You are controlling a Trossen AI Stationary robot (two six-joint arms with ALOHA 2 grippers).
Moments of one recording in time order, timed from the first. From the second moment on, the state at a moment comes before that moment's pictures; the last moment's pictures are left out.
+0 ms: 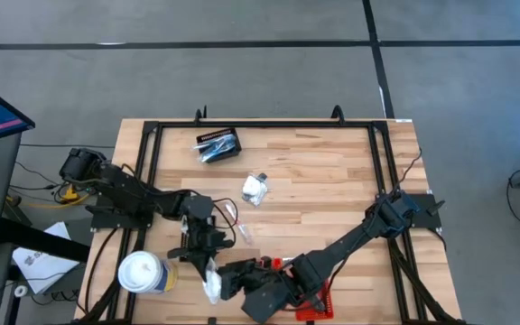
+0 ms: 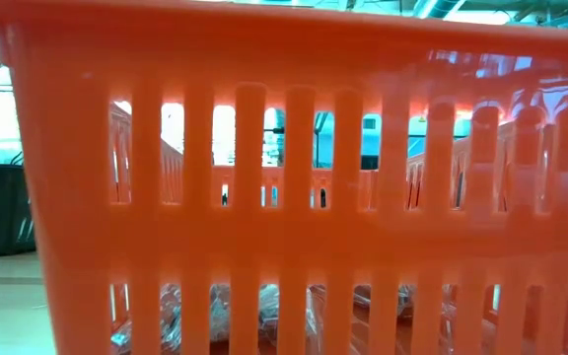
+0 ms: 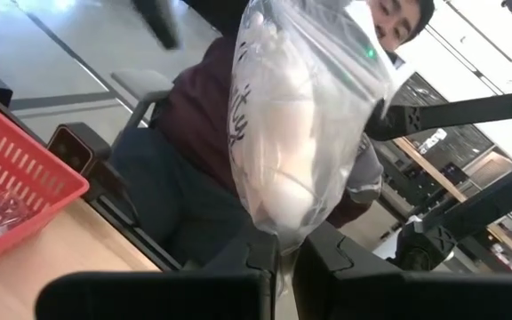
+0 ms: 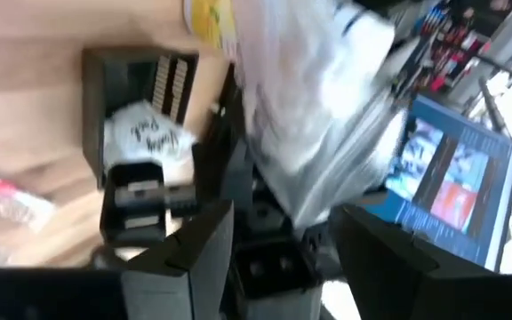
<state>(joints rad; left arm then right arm) -0.26 1.47 0.63 0.59 1.05 -0.40 0.58 2.28 2.26 -0.63 0.77 -1.56</state>
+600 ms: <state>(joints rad) -0.26 1.47 0.63 0.61 1.05 -0.40 0.59 2.28 2.26 -0.62 0.68 -1.53</state>
